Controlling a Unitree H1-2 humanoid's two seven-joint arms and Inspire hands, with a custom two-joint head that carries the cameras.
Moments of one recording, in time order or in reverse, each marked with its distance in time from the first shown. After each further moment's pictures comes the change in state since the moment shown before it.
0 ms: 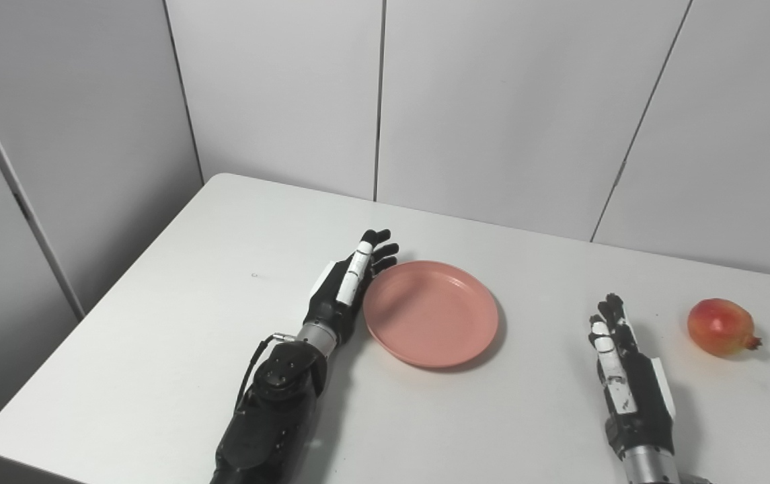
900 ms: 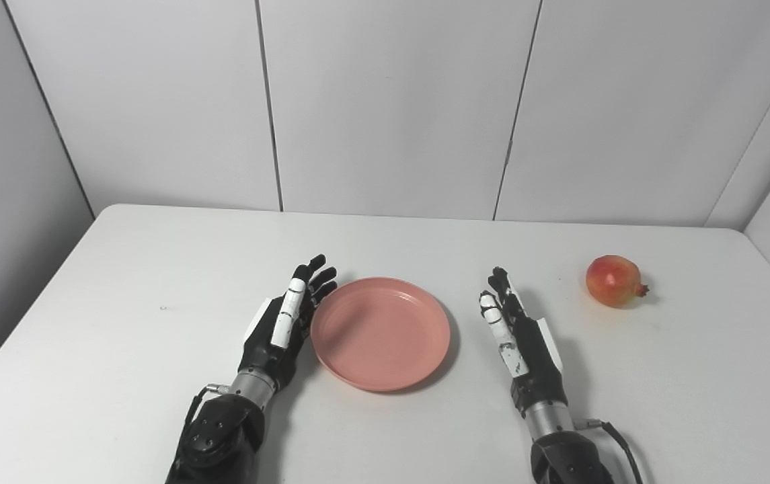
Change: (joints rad) left arm 0.074 -0.006 -0.009 -0.074 -0.014 -0.007 -0.112; right arm -0.017 0.050 0.050 0.024 -0.133 0.002 -0.072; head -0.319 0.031
